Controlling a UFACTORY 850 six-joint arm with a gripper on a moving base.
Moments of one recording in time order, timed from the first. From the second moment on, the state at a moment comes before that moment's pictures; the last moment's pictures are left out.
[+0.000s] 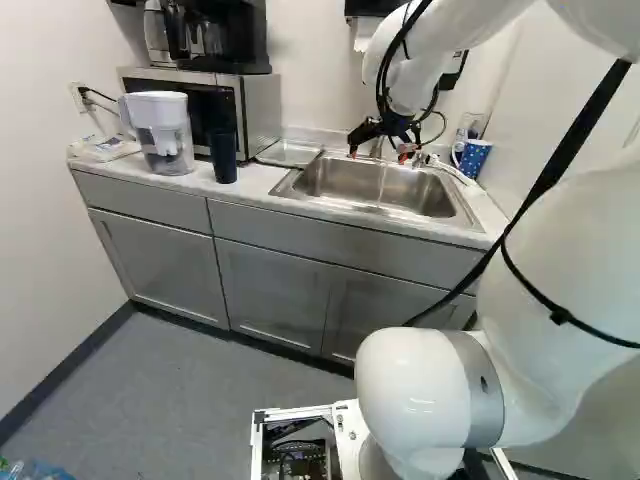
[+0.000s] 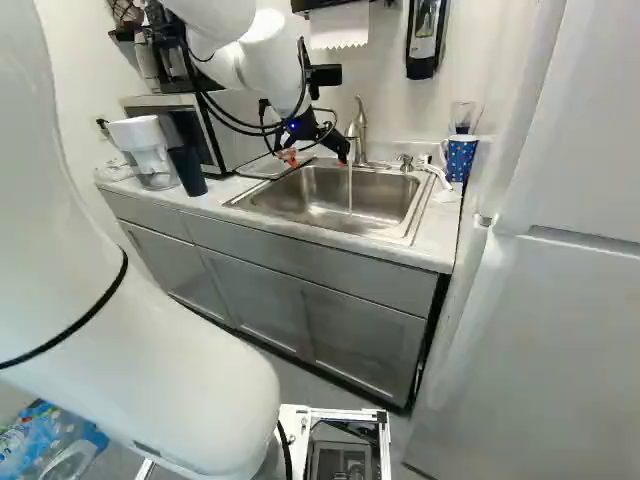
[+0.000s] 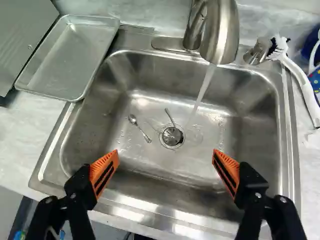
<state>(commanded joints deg) -8.8 7.3 -57.2 0.6 -26.3 0.0</state>
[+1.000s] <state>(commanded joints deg) -4.0 6.2 -58.2 0.6 -17.0 0.0</state>
